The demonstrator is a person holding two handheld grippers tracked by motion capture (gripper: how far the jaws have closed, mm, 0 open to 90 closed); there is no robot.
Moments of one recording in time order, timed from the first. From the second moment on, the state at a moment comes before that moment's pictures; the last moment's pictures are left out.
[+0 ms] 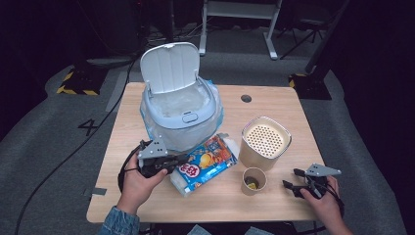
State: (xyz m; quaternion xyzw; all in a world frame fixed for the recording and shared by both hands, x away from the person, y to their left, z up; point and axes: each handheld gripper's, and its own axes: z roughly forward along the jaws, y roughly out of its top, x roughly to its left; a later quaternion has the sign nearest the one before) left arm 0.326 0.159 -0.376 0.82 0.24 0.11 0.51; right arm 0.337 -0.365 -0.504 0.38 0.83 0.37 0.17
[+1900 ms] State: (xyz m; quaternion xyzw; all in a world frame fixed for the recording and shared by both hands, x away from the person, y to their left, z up) left arm 0.356 0.151 -0.239 0.67 0.25 0.25 0.66; right arm 0.337 -0.365 -0.504 0.38 0.83 0.37 0.18
